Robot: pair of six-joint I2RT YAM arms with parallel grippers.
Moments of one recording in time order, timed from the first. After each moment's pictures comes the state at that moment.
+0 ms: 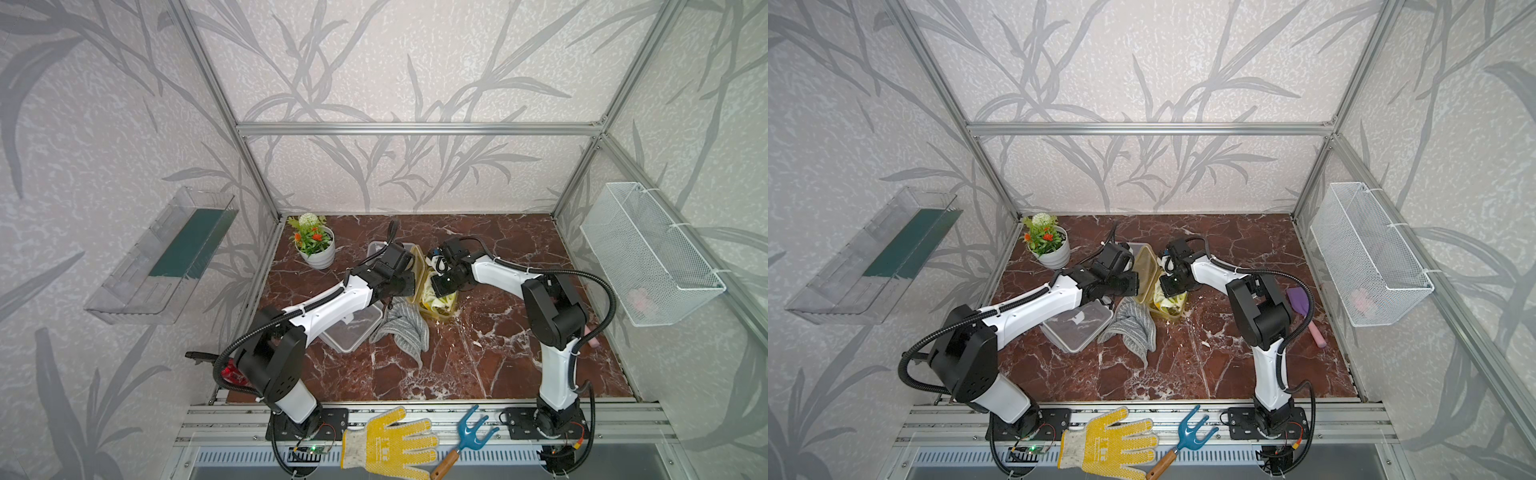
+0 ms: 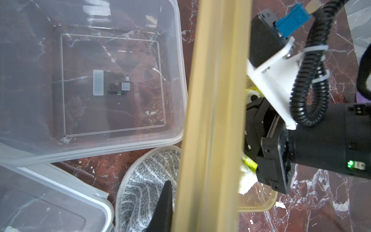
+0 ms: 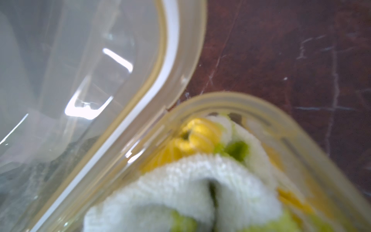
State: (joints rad) left arm -0.64 1.61 1.17 -0.47 -0.02 -0.55; right arm 0.51 2.03 1.39 -0.54 -0.32 0.11
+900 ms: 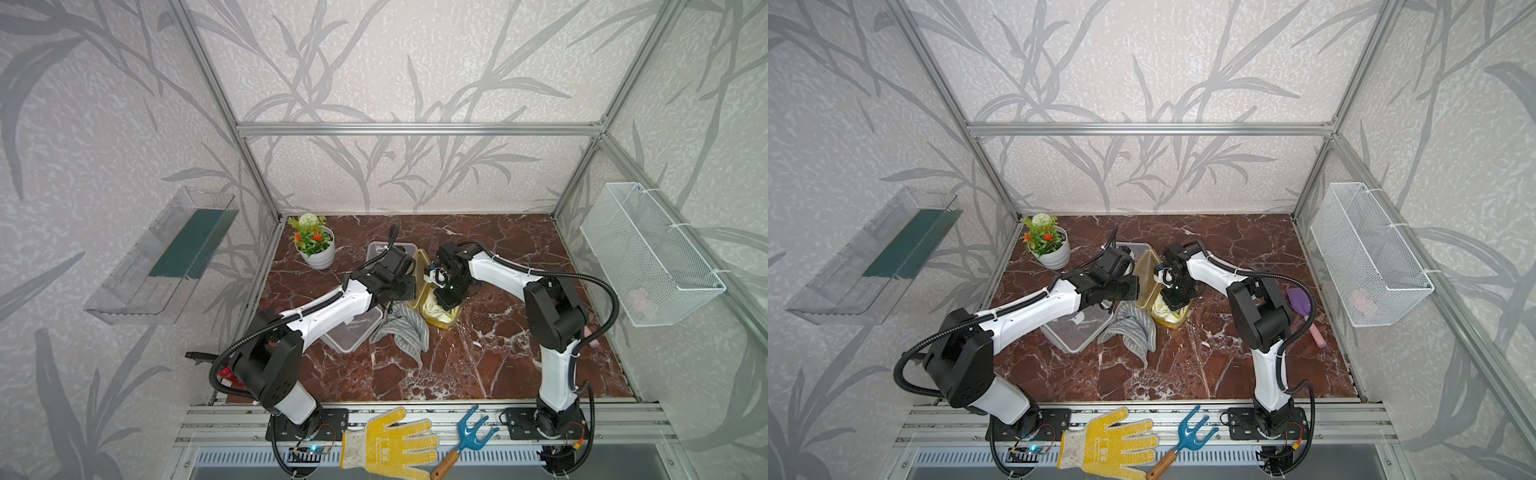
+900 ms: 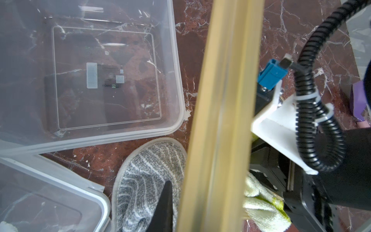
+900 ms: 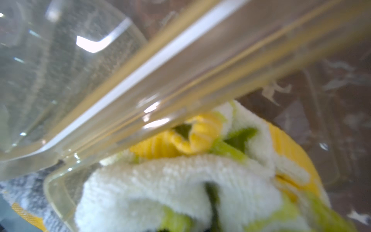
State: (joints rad) left arm -0.65 1.59 1.14 -0.45 -0.03 -0.55; right arm 0.55 2.02 1.50 -0.98 -0.28 -0.08
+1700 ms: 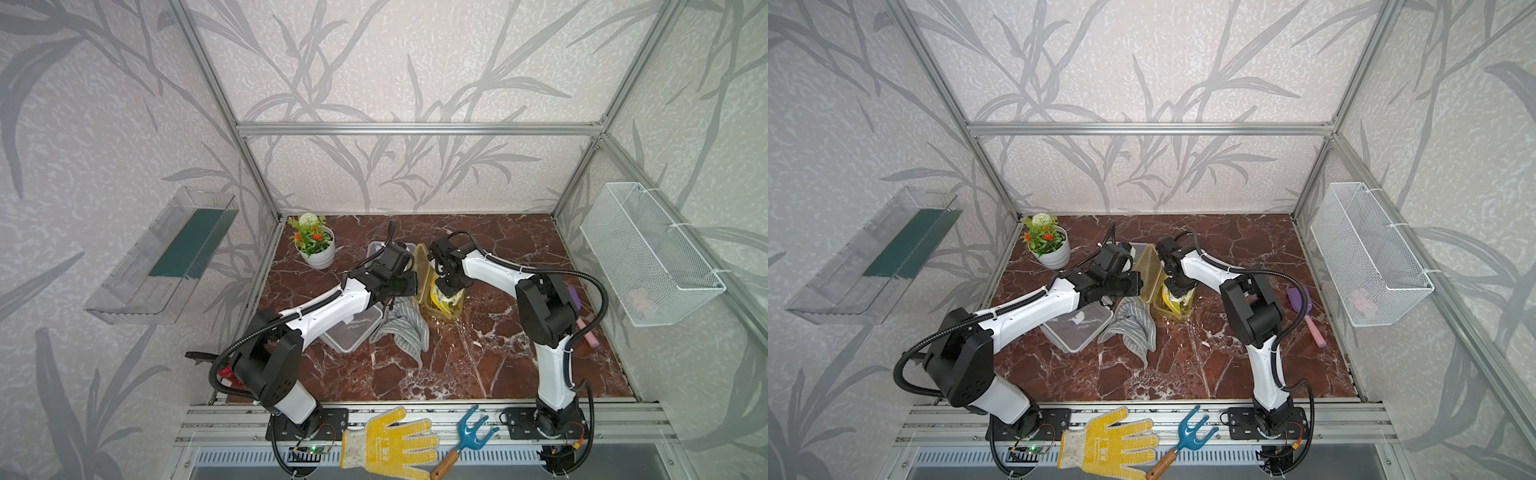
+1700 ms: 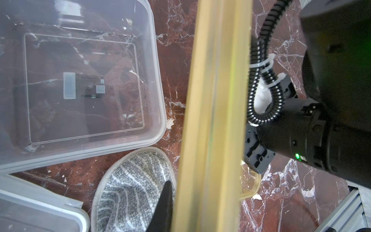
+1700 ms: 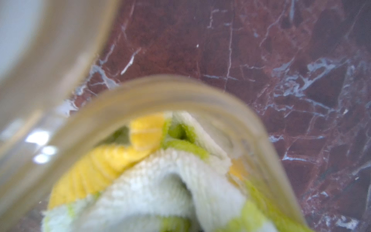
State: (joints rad) left arm -0.64 1.59 1.14 -0.39 0.07 -0.56; right arm 0.55 2.07 1.54 -0.80 0.16 -0.05
